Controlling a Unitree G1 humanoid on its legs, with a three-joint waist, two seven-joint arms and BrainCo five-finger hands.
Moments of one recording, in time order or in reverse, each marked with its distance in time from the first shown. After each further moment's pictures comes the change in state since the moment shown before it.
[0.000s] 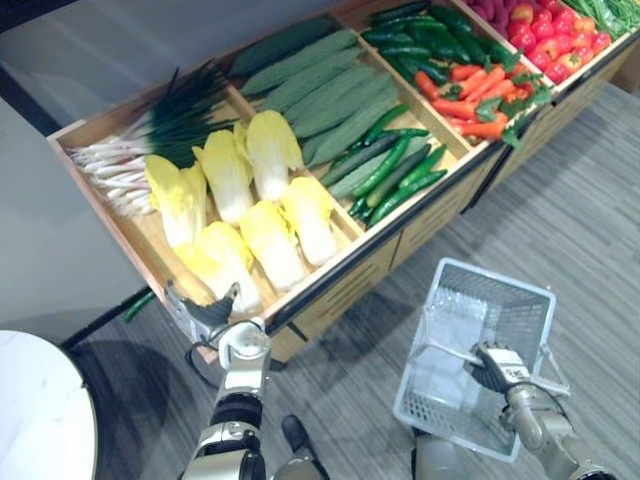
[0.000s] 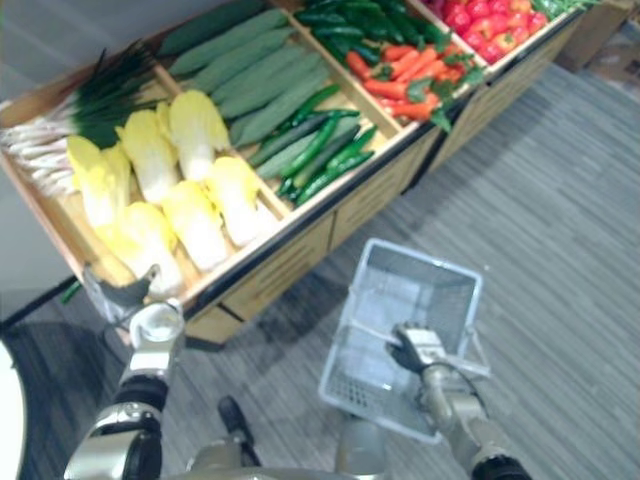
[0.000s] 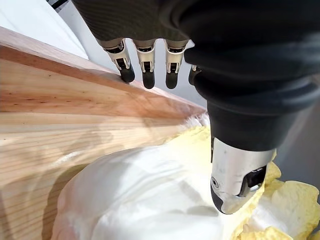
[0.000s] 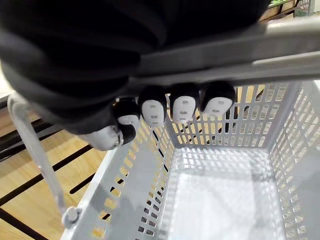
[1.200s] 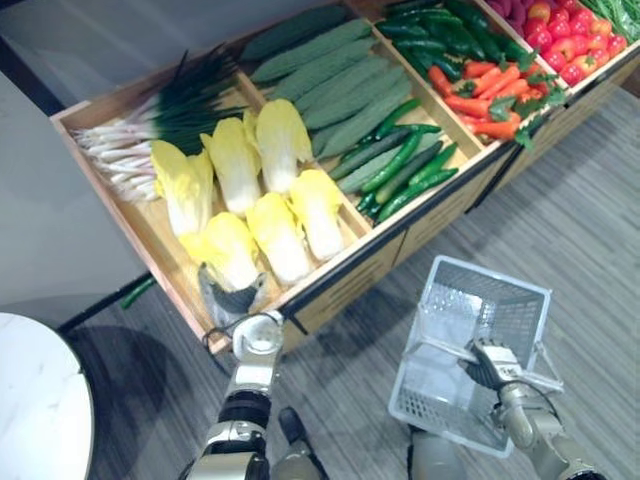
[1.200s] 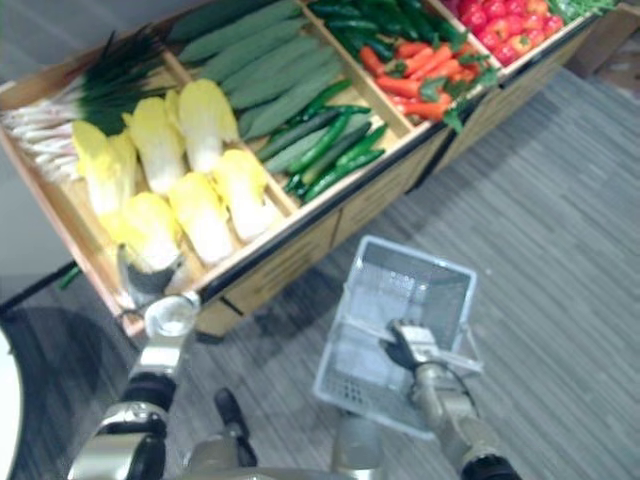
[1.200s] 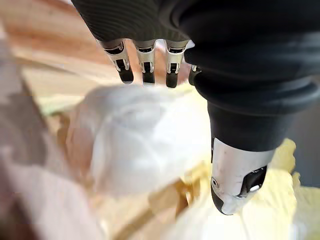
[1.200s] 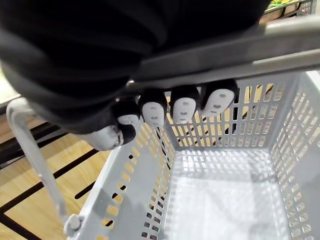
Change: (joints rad) left arm 0.002 -0.041 -0.111 -0.105 -0.015 0.017 -0.119; right arm 0.005 0.055 -0.005 -0.006 -0.001 0.021 -0.033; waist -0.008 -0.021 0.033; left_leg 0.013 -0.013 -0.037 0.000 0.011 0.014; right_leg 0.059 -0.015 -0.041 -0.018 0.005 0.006
